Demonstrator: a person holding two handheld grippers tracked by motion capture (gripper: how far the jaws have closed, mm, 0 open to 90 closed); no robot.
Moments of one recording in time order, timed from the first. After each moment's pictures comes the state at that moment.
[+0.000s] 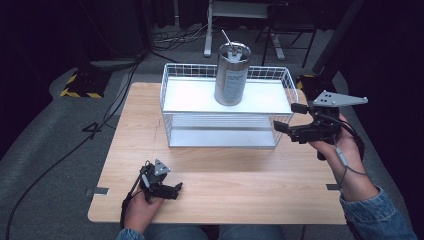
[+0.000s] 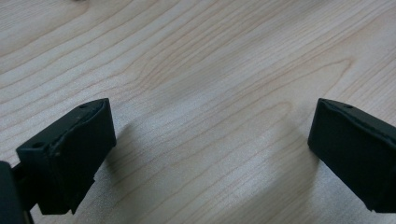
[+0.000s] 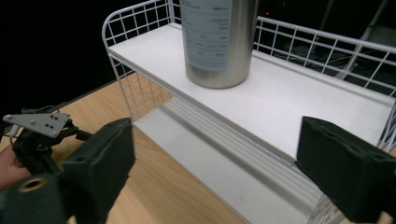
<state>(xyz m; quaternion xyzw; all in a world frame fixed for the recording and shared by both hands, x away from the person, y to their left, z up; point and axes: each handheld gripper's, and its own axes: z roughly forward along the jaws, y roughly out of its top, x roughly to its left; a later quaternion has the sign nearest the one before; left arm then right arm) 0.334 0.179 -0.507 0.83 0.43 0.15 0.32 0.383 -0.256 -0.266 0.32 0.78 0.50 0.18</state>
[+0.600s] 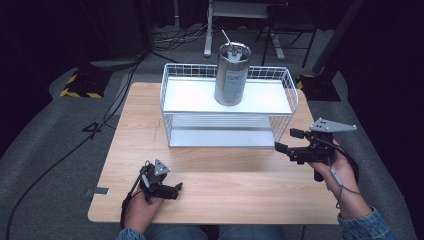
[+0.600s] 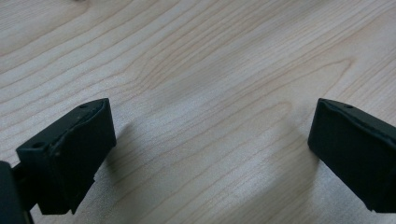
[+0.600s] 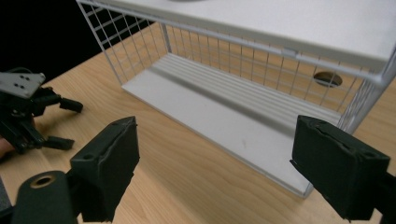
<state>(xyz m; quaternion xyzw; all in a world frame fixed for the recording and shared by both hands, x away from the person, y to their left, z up) 0.333 0.179 -0.506 0.83 0.43 0.15 0.32 0.373 -0.278 -0.342 0.38 0.78 0.48 0.15</state>
